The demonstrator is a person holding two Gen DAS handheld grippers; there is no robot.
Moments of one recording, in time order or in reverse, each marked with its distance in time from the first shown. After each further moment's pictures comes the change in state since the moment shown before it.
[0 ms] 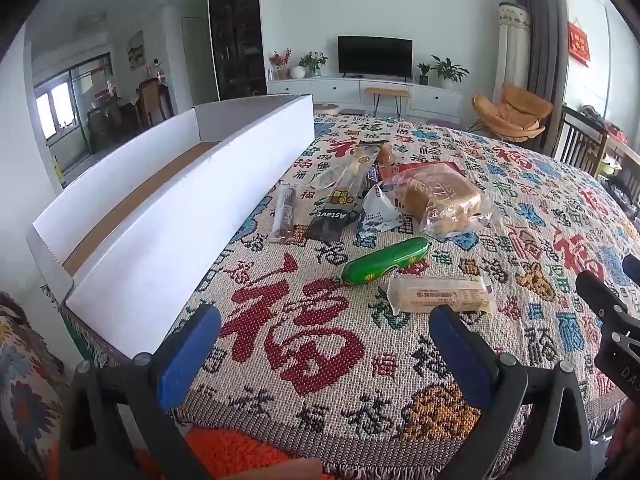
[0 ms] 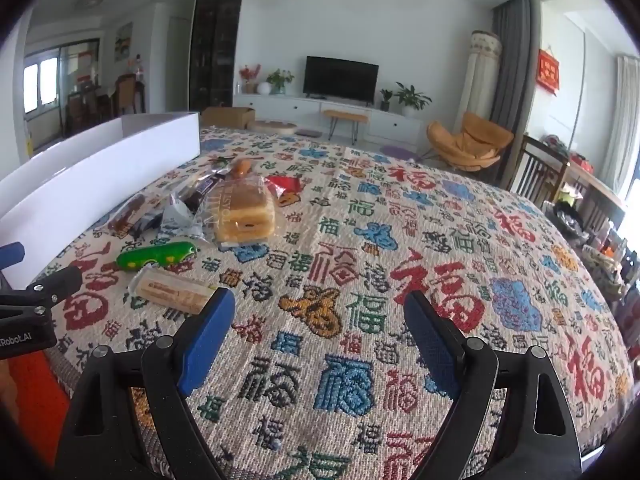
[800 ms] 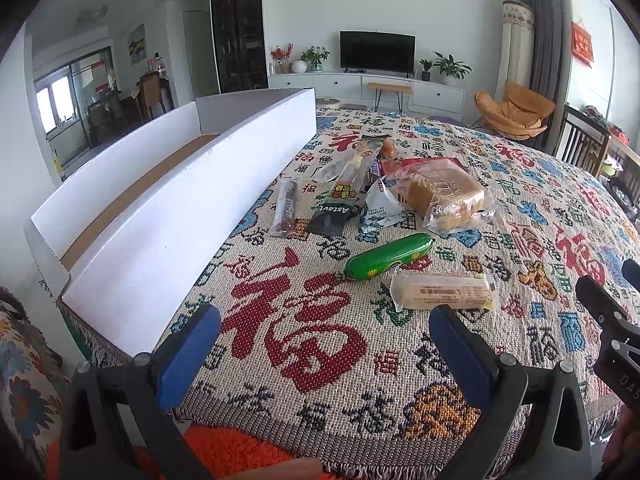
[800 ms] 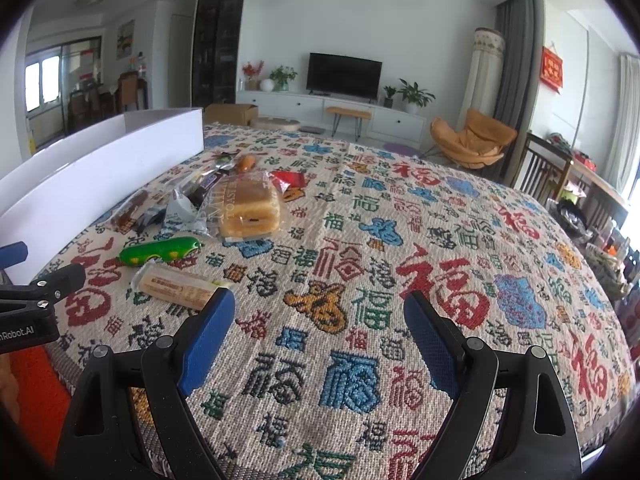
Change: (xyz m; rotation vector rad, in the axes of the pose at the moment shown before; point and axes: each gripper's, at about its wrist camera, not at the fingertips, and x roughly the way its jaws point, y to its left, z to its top) left arm 0.005 0.002 0.001 -0.007 0.020 0.000; right arm 0.001 0.004 -0.003 -0.004 0.008 0.011
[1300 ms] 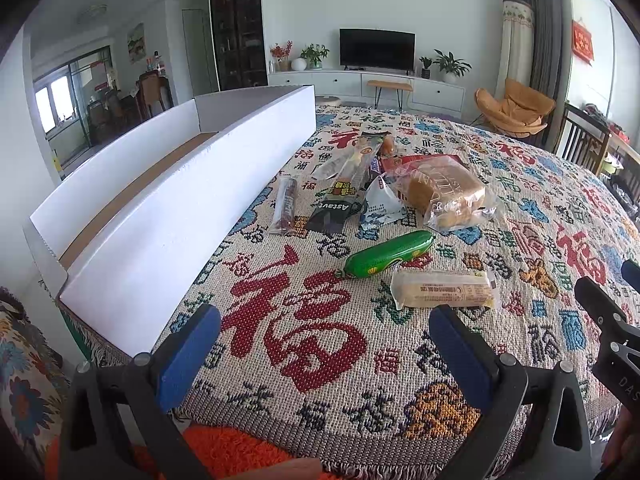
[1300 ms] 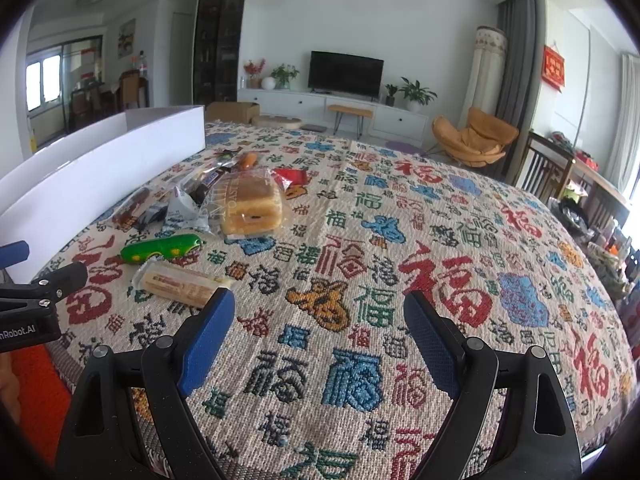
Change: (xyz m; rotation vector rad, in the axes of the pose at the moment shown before) left arm 0.002 -0.001 -0.002 0.002 0.007 0.000; right arm 0.002 0.000 -0.001 0.001 0.008 0.006
